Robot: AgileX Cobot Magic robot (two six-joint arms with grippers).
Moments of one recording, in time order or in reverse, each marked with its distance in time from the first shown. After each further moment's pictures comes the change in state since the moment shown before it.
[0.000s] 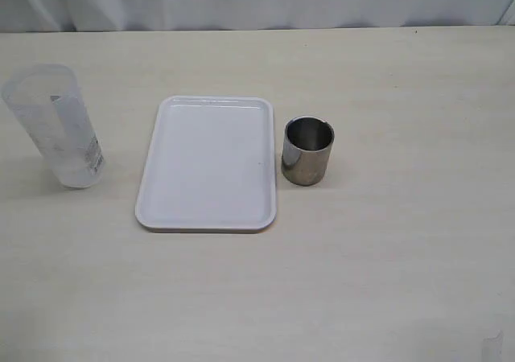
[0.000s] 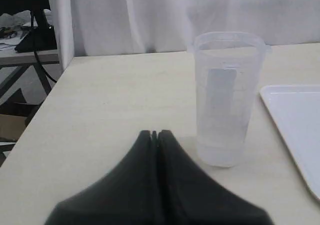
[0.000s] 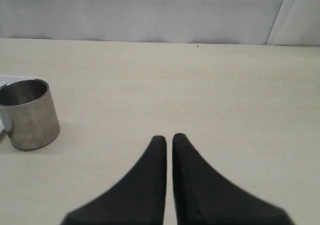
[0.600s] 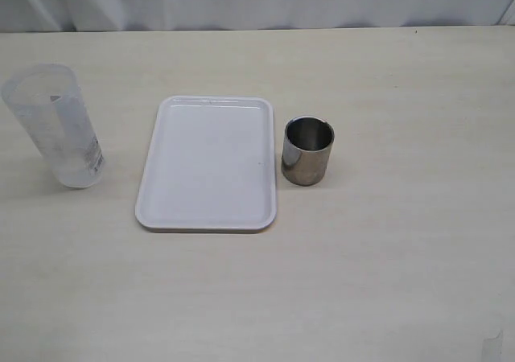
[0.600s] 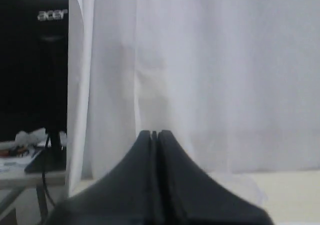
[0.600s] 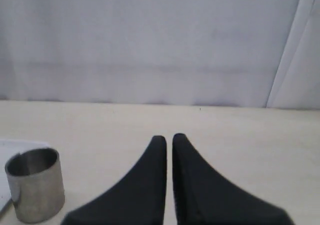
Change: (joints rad) left arm 0.000 0.000 0.000 -0.016 -0.443 -0.004; right arm 0.000 0.000 0.000 0.004 -0.221 0.000
